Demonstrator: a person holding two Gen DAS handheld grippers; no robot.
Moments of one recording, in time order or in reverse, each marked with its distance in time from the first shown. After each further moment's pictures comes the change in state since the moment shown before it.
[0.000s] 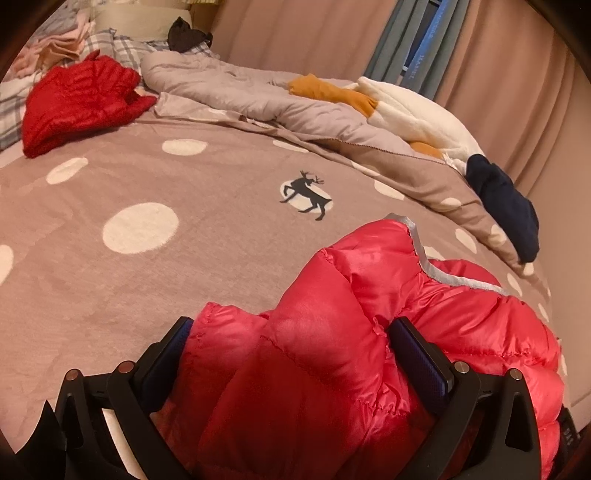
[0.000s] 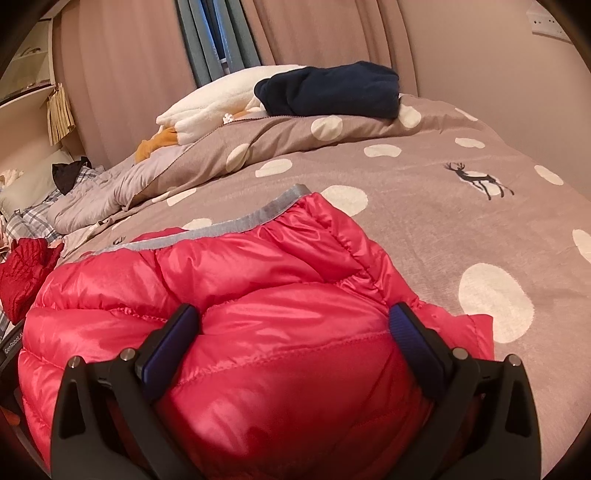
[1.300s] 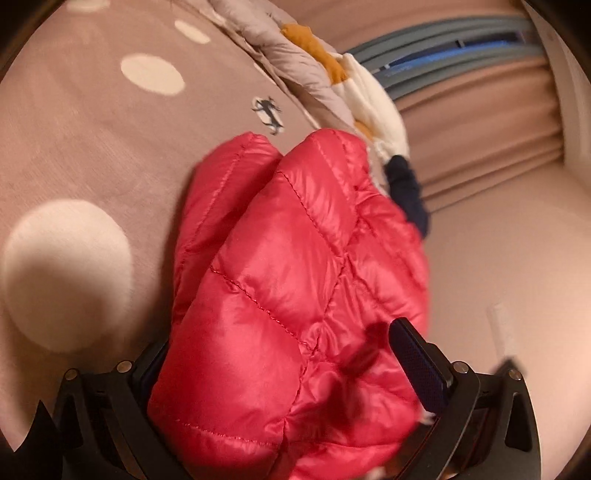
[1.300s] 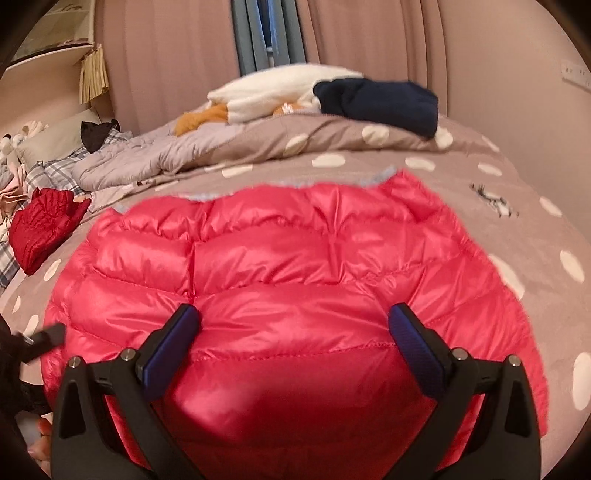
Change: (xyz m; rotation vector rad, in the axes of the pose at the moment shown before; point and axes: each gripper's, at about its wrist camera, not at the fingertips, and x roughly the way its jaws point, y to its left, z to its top) left arm -0.031 0.050 -0.050 -0.353 0.274 -0.571; right arm -0.046 0.076 -0.030 -0.146 0.054 0.015
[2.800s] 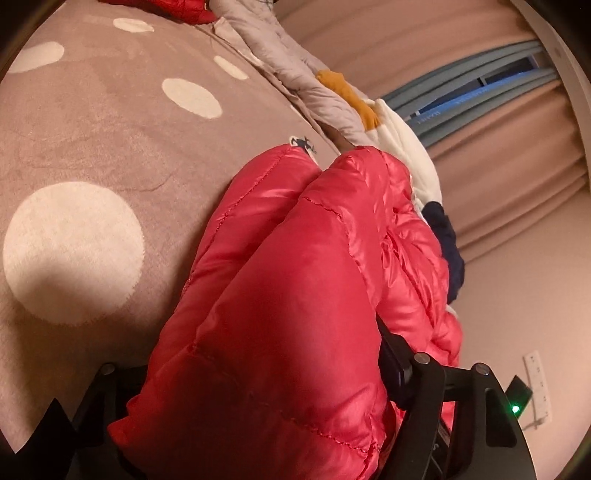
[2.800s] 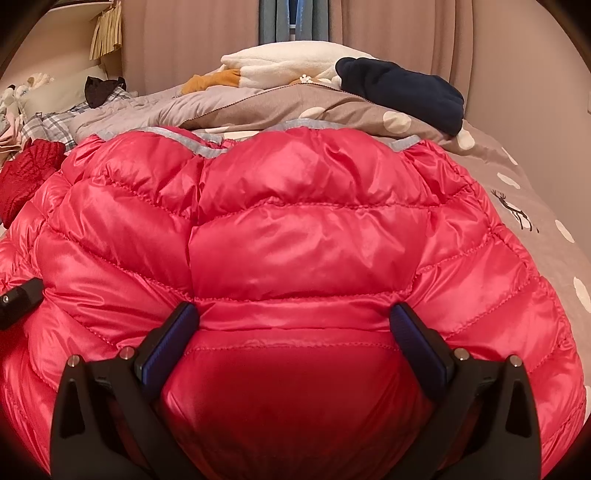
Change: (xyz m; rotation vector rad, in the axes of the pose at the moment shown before) left arm 0.044 -0.011 0.007 -0.042 -0.247 0.180; right arm 0.044 0.018 -0.009 -0.137 0.051 -0.050
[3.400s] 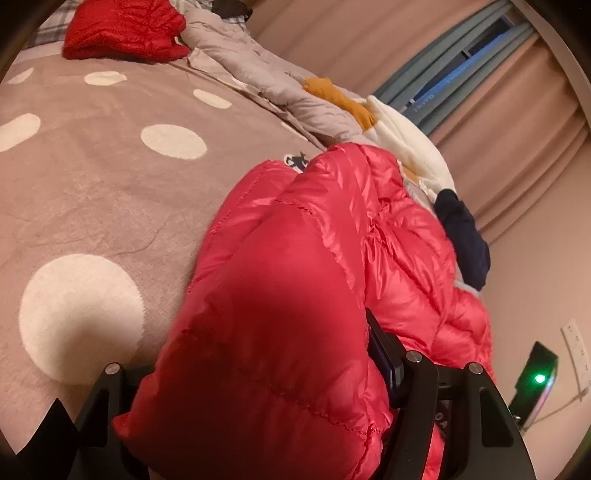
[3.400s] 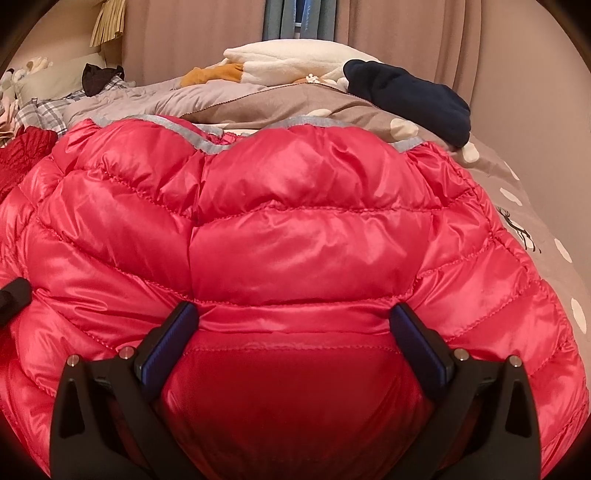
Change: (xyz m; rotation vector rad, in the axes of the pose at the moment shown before) left arm -0.021 -0.005 -0.009 0.171 -0.049 0.110; right arm 0.017 0.014 0.012 -0.040 -0.006 -0.045
